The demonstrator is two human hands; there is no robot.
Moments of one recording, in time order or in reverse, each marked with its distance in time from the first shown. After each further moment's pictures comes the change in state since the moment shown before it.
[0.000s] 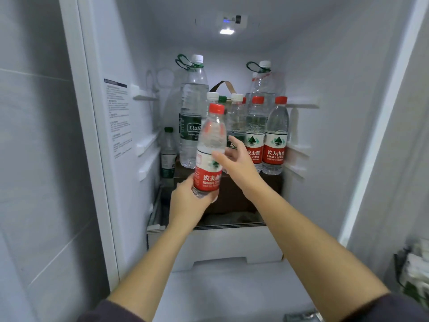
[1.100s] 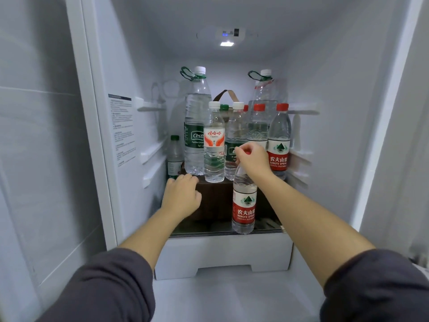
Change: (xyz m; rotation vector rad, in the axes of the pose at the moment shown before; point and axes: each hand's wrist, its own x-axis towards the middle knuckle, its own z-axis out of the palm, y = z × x) left_hand 0.052 -0.014 -0.015 0.908 -0.138 0.329; right_hand 0.041 -0.001 -0.034 -0.392 0.261 -0.006
